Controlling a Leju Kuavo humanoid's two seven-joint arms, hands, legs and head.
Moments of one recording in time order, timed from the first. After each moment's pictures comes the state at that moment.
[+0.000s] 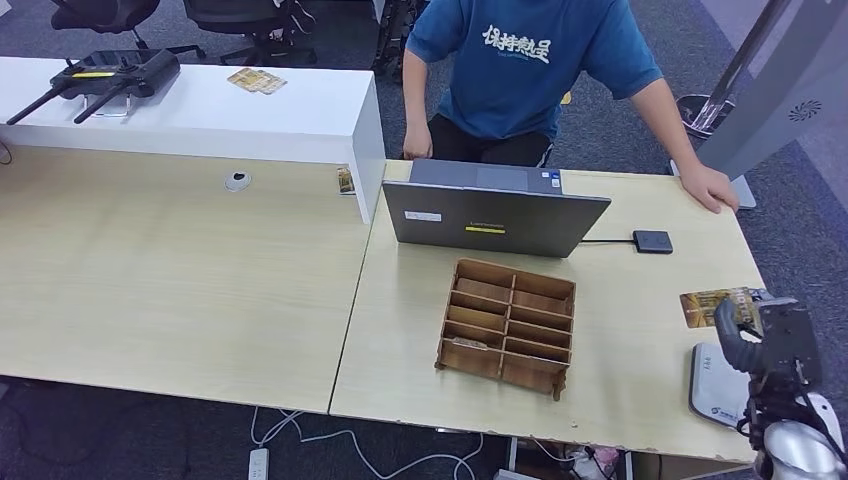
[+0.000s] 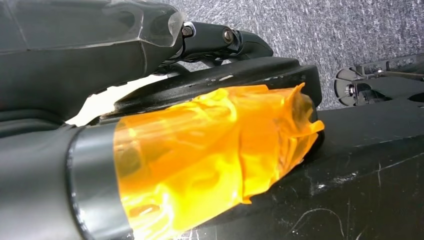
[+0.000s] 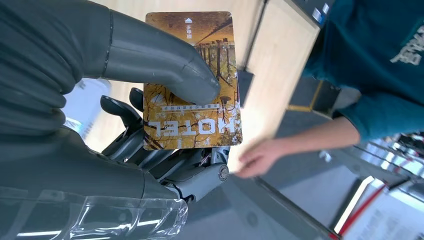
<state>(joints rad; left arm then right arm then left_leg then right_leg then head) -0.15 -0.06 -1.47 -0.10 1.53 0.30 0.13 -0.29 -0.32 -0.03 -1.18 0.11 -0.10 -0.17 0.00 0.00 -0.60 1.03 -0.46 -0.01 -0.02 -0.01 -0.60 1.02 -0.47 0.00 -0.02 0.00</state>
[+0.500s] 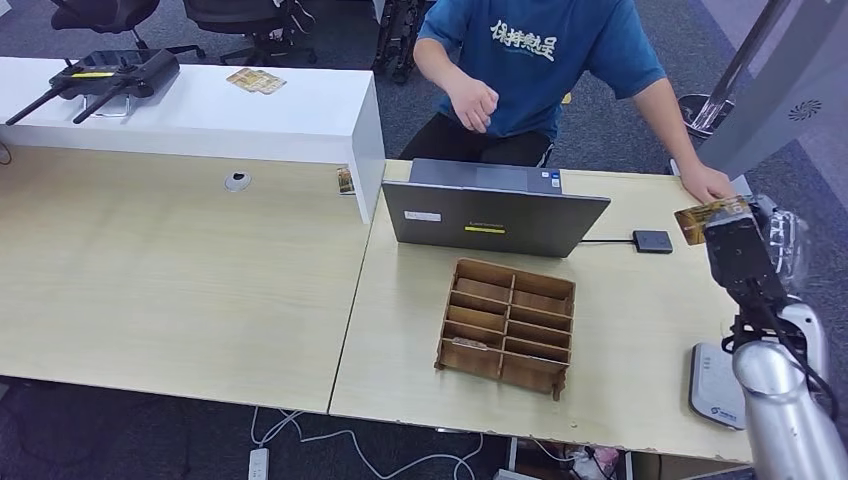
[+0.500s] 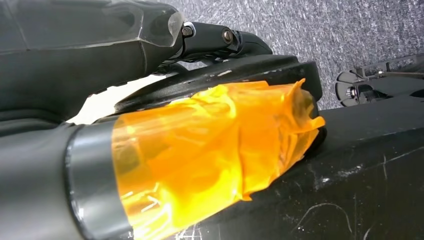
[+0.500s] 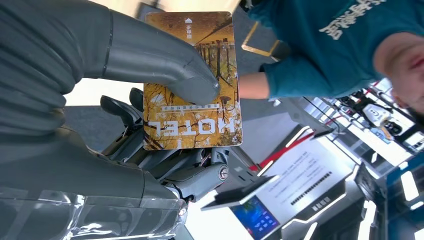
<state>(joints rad) -0.15 -0.06 -1.47 -0.10 1.47 0.30 0.15 -0.54 -0.29 0.13 -1.21 0.43 -0.26 -0.06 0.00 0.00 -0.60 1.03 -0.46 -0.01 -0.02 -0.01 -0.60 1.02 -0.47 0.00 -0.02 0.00</state>
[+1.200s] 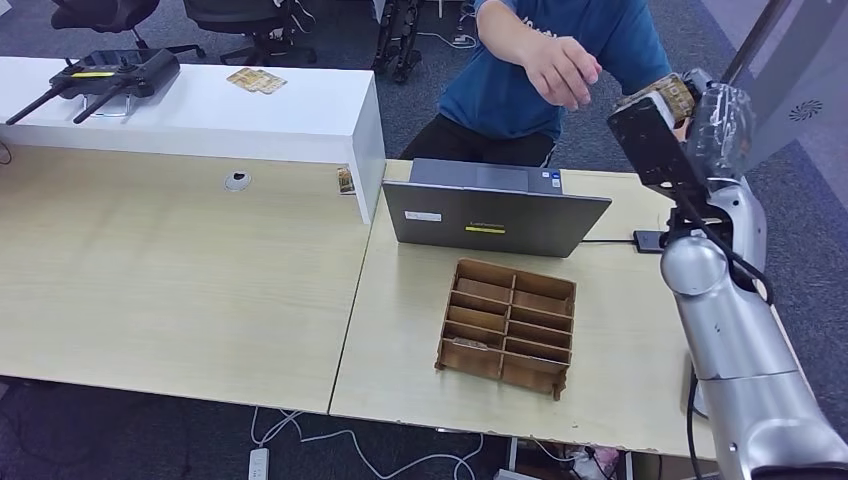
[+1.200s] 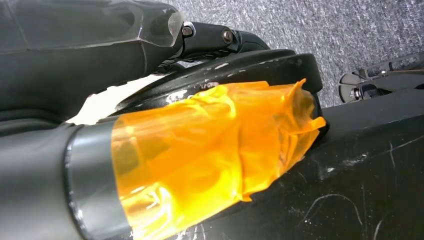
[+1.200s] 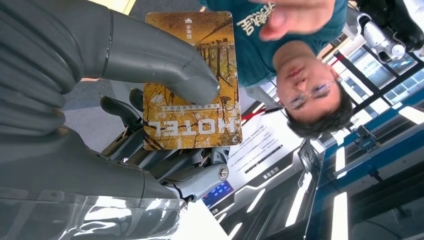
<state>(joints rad) -0.16 -0.06 -1.47 -0.10 1.41 0.28 0.18 -0.88 -0.09 0.31 -1.07 0.65 -0.32 0.08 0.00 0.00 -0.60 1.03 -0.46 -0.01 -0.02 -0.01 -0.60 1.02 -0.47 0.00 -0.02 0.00</state>
